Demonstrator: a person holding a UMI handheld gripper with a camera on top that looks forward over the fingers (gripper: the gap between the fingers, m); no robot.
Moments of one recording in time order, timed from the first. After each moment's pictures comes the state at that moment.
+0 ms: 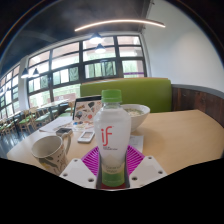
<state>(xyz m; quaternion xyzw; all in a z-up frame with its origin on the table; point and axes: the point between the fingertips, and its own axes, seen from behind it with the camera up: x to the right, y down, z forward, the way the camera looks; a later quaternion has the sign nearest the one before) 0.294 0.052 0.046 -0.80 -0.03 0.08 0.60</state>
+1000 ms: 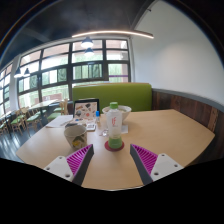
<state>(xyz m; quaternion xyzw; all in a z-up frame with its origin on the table) 0.286 -0.153 0.097 -0.80 0.03 0.01 0.60</state>
